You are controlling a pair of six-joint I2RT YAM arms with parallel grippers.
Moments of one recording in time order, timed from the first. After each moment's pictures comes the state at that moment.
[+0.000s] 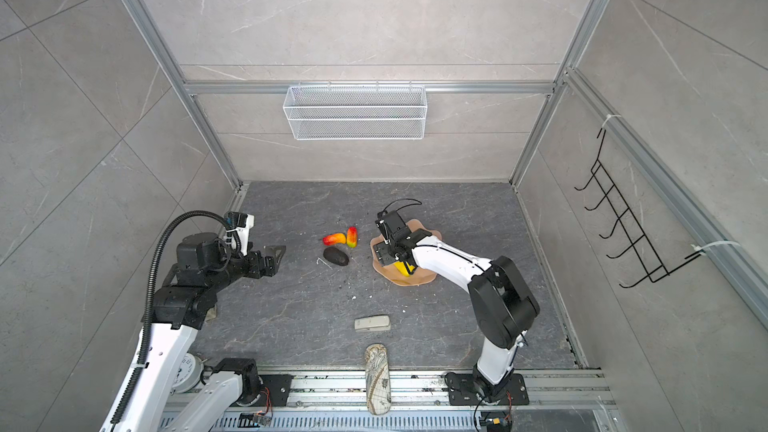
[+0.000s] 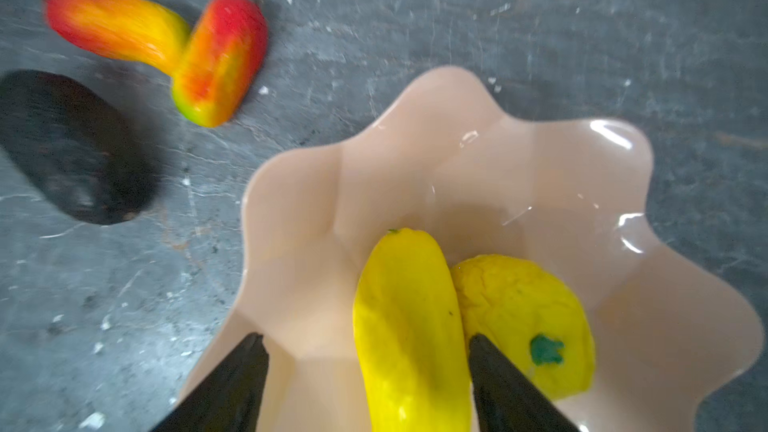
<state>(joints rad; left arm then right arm) -0.08 0.80 0.94 -0.70 0.24 -0.01 0.65 1.72 1.25 -0.47 0.16 0.14</state>
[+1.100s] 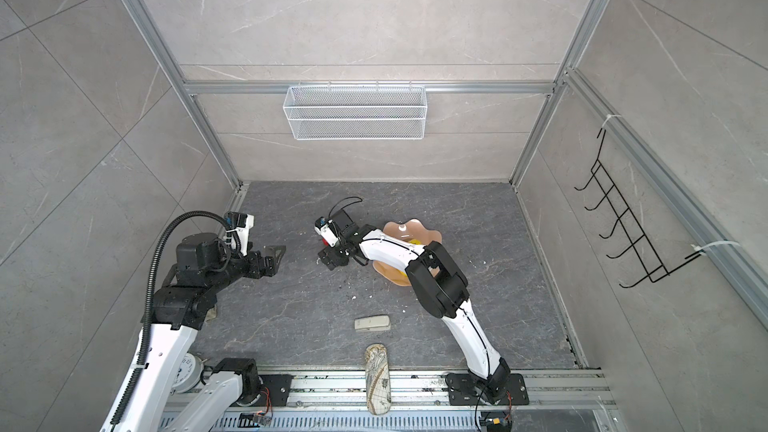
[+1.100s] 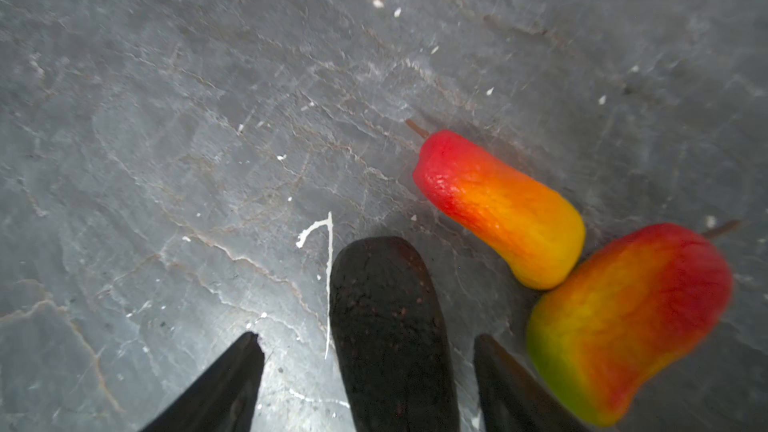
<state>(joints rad) -0.08 0.80 0.94 -0.70 0.24 -0.01 0.82 2.28 1.81 -0.45 -0.13 -0.02</state>
